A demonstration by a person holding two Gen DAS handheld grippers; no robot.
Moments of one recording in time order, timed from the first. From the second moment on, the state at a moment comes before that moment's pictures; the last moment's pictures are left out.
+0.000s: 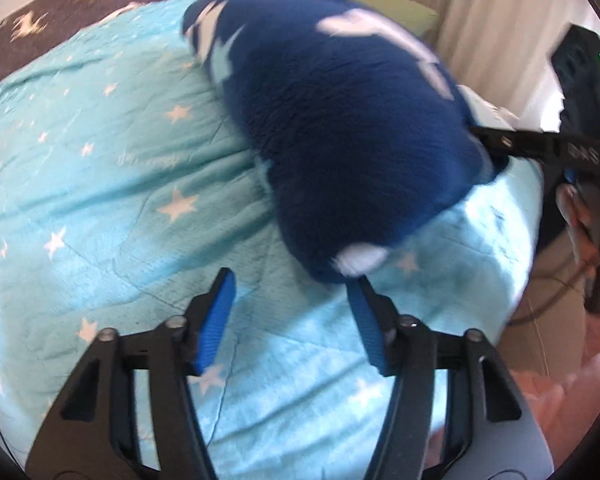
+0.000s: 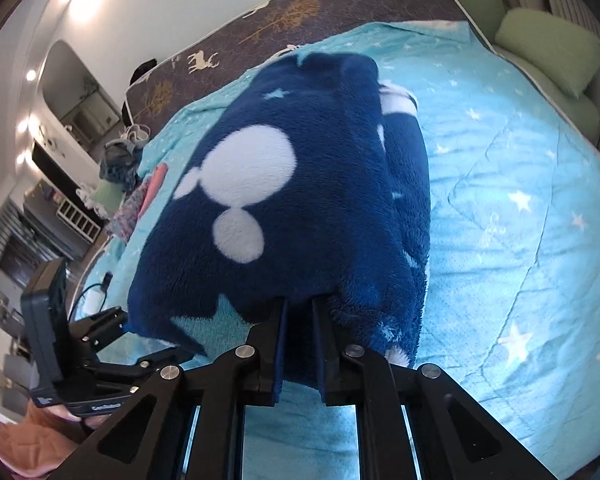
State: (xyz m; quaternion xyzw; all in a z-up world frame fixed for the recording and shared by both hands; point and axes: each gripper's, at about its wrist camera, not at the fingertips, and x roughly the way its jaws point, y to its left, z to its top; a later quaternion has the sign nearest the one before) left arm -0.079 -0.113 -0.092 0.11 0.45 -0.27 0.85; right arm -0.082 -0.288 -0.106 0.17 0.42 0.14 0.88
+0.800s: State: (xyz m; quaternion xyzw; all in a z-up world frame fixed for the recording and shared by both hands) left arm -0.001 -0.158 -0.061 0.09 0.38 -0.34 0.86; right arm -0.026 -0.305 -0.117 0.22 0.41 0.16 0.87
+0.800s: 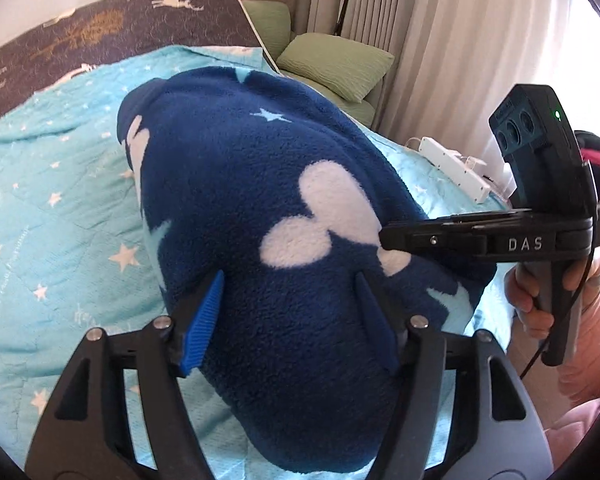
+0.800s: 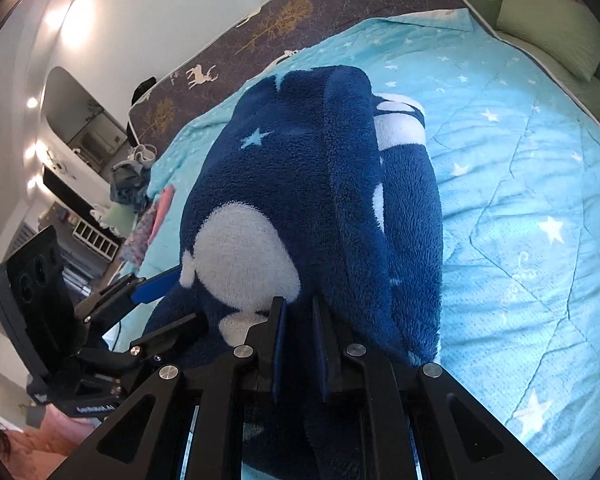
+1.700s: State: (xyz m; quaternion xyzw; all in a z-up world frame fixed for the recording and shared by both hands) left arm 0.115 -0.197 -0.073 0.12 0.36 -0.28 0.88; right arm 0.128 -0.324 -0.123 0.19 0.45 0.16 0.86
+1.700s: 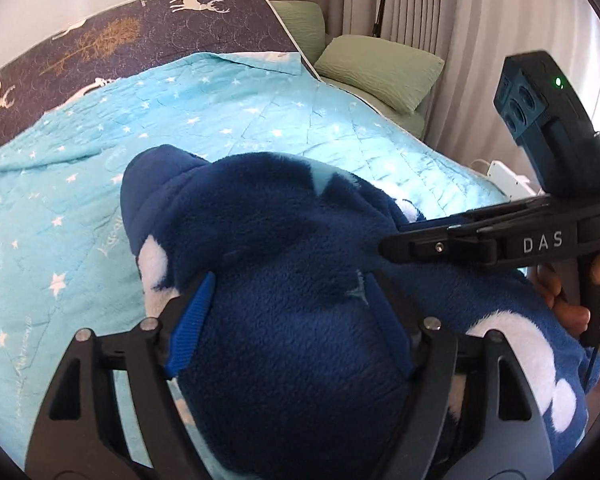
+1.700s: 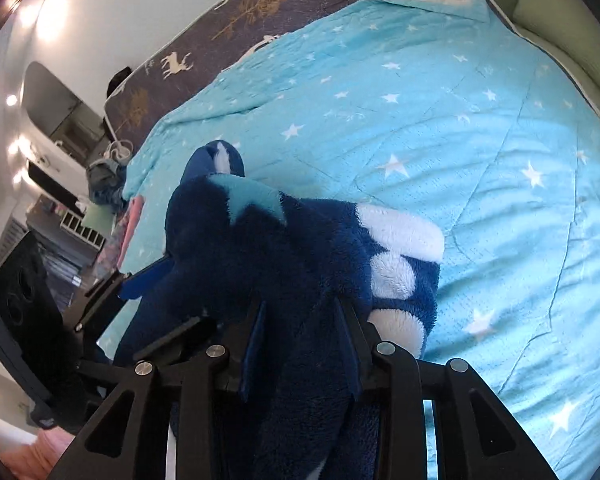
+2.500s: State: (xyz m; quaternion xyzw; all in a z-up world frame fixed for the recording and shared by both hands) left arm 0.178 -0.186 -0.074 0.06 0.41 -0.22 0.88; right arm 0.172 -0.315 -0.124 0.19 0.46 0.12 0.86
